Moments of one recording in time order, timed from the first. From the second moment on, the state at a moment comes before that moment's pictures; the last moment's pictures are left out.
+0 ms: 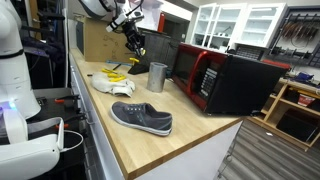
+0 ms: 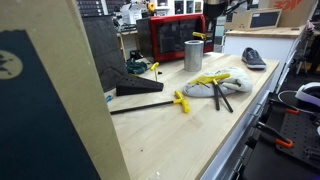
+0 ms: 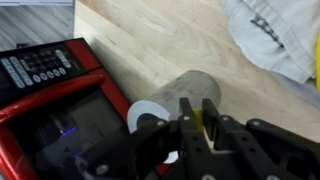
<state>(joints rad) 0.03 -0.28 0.09 -2.49 -0.75 2.34 0.19</state>
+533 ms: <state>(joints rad) 0.08 -0.27 0.08 -2.65 -0.49 2.34 -0.19</state>
